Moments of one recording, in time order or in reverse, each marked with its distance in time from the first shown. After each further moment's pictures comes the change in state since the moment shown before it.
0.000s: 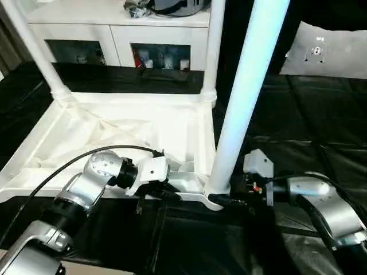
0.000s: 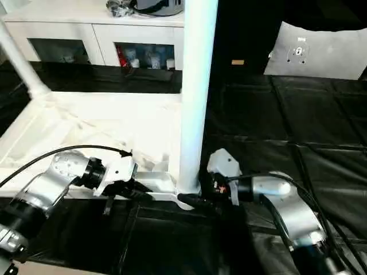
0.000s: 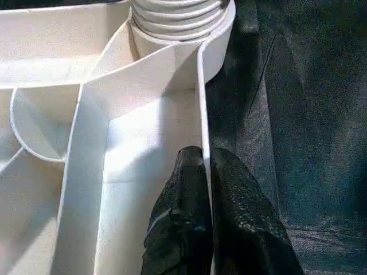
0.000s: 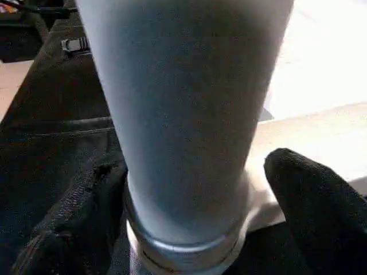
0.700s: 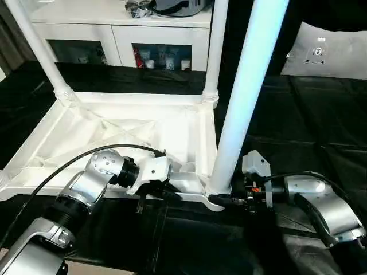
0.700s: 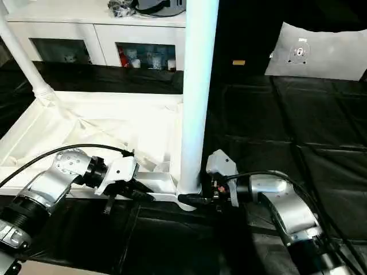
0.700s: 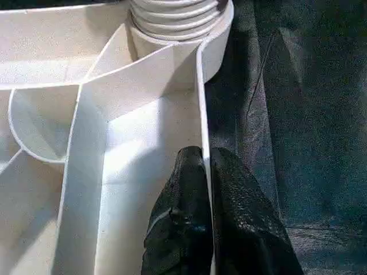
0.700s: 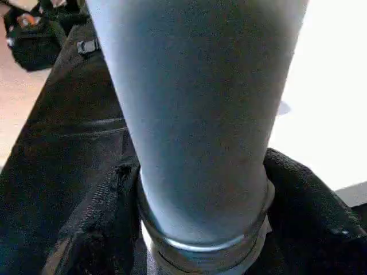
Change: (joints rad) left arm -0.012 -0.009 -0.001 0.024 -0.006 -0.001 -0.019; right arm 0.010 0.012 -0.006 0.009 0.028 0.055 0.033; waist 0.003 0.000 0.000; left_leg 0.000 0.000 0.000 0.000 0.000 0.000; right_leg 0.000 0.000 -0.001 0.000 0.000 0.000
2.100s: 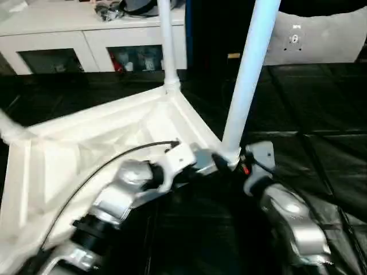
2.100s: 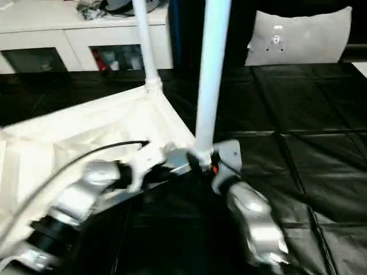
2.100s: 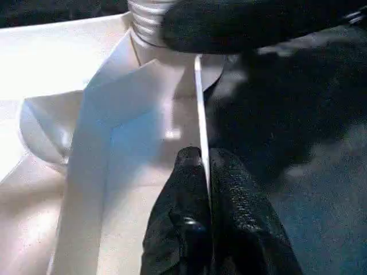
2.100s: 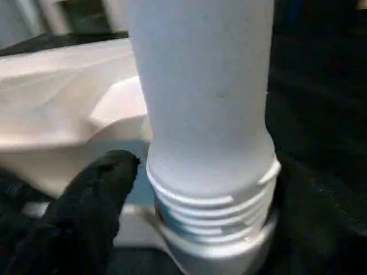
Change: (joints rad) left arm 0.117 -0.177 0.078 -0.262 0.090 0.367 0.435; right arm 0.155 0.341 -0.174 -0.075 -0.107 -0.029 -0.634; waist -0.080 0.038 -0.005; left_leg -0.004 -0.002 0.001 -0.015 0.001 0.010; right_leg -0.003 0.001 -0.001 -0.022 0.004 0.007
